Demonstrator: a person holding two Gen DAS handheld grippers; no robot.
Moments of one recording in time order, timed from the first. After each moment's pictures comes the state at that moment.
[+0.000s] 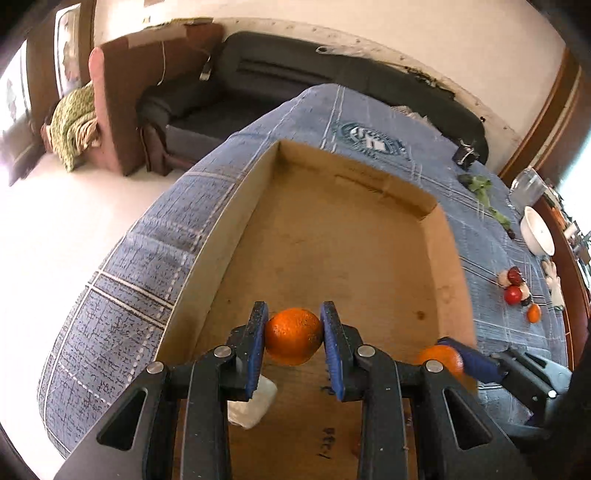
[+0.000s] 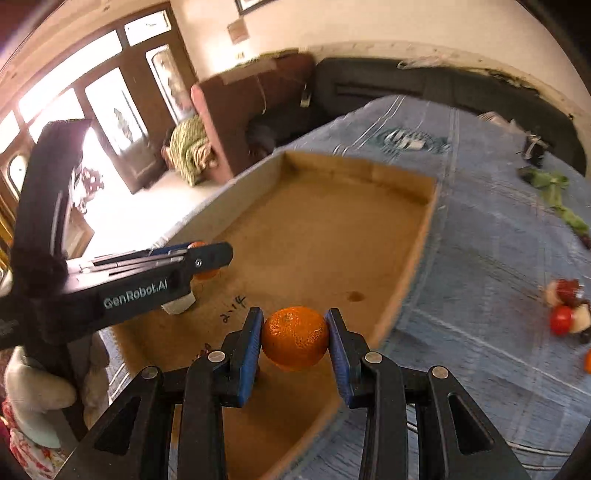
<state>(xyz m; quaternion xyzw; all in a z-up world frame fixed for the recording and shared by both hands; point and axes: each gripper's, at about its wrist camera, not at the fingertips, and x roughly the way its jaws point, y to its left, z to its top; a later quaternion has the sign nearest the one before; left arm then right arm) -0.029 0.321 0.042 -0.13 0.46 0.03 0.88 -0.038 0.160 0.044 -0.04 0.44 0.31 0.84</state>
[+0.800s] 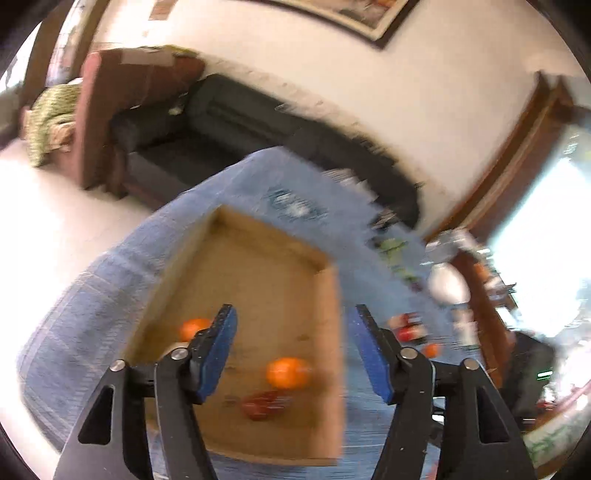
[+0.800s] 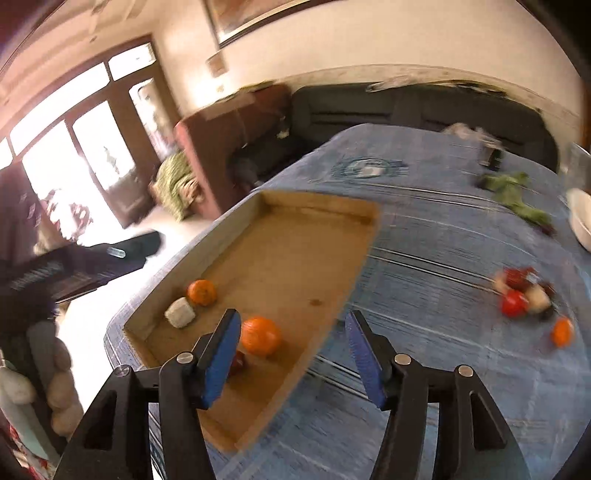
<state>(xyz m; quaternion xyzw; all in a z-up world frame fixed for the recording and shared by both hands) -0.107 0.305 0.128 -0.24 0.32 -0.07 0.91 -0.076 0.077 0.092 0.02 0.39 0.25 0.89</state>
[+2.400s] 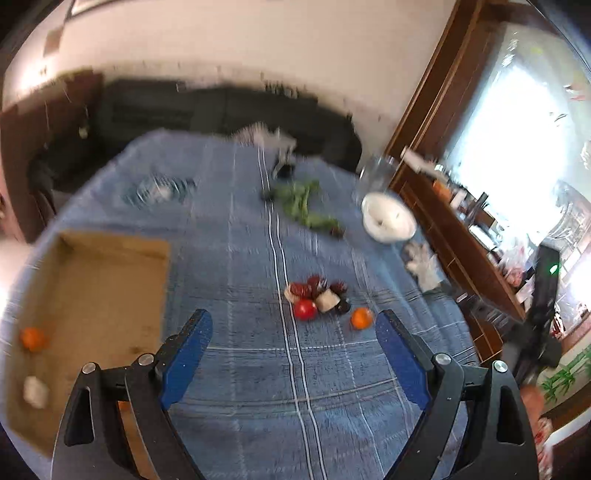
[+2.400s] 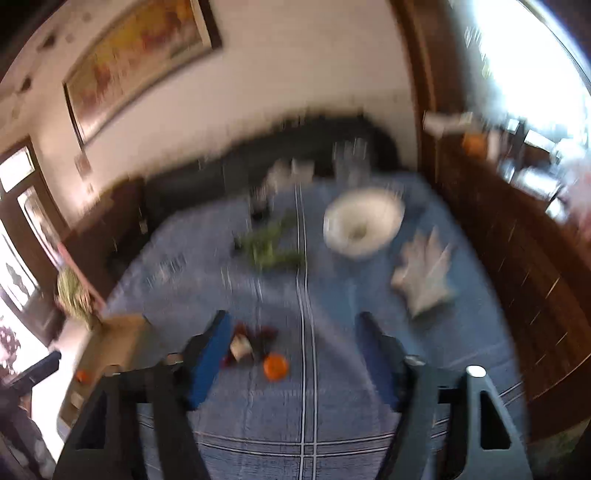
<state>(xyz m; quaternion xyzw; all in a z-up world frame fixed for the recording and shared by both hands) -0.018 0.099 0.135 -0.11 0.40 -0.17 0.89 -0.026 -0.192 0.126 0.12 0.38 0.03 0.92</state>
